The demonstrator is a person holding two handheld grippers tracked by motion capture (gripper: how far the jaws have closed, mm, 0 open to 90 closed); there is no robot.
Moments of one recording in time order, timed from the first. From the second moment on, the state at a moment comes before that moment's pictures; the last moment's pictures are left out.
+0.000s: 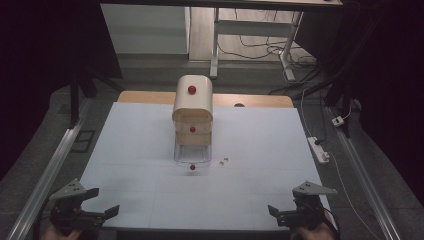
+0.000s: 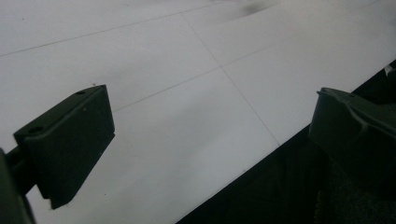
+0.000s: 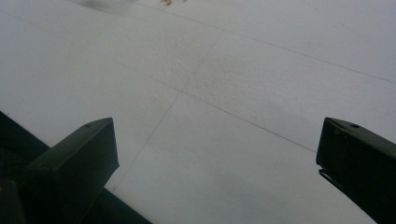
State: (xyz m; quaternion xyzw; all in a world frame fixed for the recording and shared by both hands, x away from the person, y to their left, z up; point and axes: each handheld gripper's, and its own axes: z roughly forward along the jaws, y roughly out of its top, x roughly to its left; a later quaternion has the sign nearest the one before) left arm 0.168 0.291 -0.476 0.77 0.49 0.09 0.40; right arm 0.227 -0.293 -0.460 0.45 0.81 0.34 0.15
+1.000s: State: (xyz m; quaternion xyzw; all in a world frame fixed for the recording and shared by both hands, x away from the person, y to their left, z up) left arm 0.170 0.290 -0.477 0.78 0.49 0.08 0.39; right arm 0.230 -0.289 -0.461 0.44 0.82 0.34 0.12
